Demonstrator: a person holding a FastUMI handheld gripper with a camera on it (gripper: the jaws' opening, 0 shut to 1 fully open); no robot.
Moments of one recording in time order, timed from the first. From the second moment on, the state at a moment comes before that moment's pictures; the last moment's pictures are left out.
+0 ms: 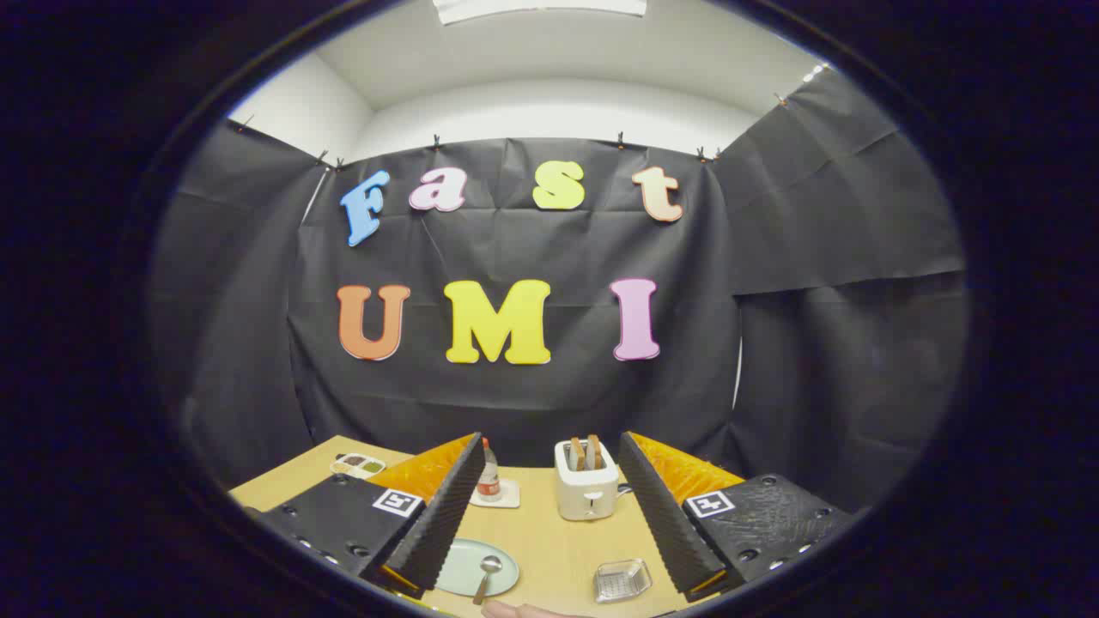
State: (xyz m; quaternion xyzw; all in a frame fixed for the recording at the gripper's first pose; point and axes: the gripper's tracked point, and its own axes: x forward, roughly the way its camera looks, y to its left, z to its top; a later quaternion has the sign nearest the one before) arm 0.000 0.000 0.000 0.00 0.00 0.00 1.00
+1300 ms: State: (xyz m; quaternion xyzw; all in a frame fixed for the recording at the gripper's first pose) arm 0.038 0.059 -0.231 -0.04 0.23 0.05 0.97
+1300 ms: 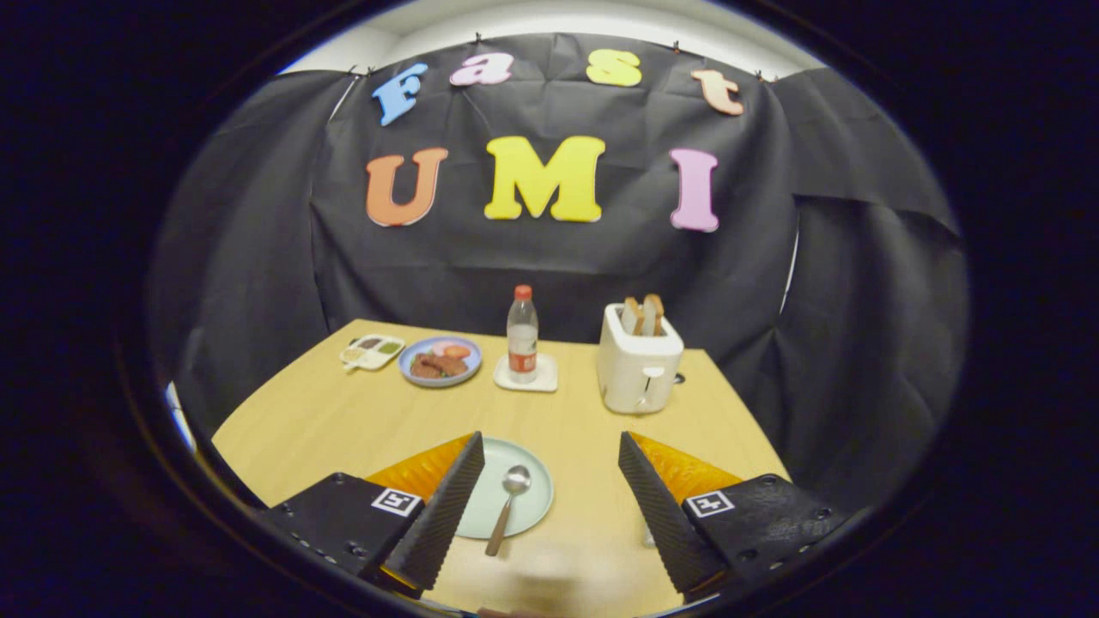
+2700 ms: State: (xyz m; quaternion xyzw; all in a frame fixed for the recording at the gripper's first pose) arm 0.061 0.102 -0.401 -0.01 0.49 0.06 0.87
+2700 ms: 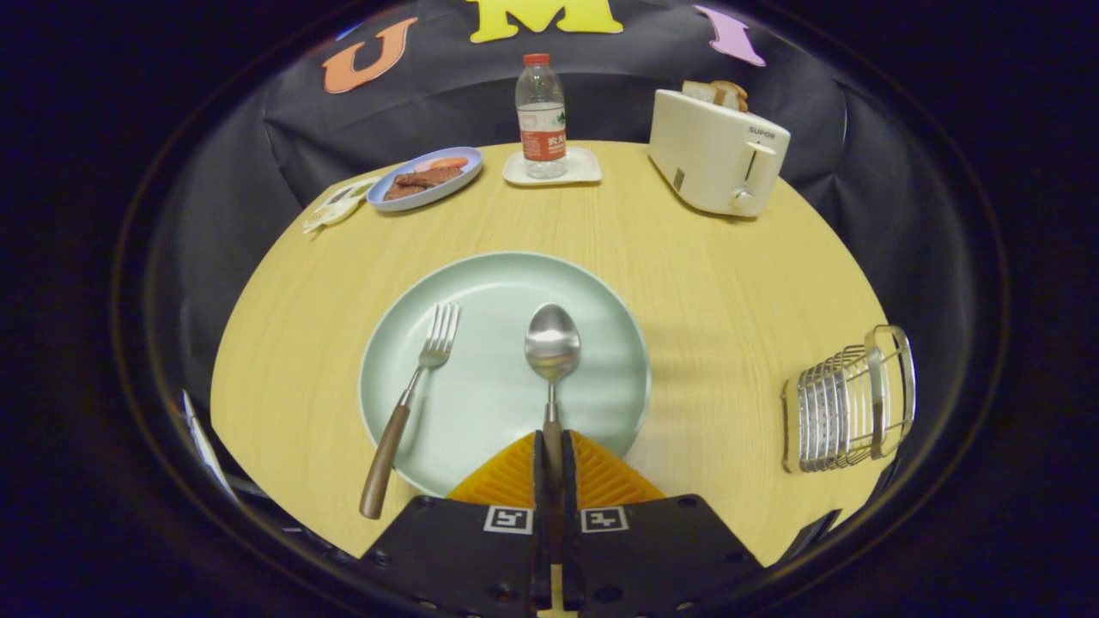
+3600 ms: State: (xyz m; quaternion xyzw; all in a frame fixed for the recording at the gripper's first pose) arm 0.037 -0.002 -0.290 0.01 0.40 0.09 0.91
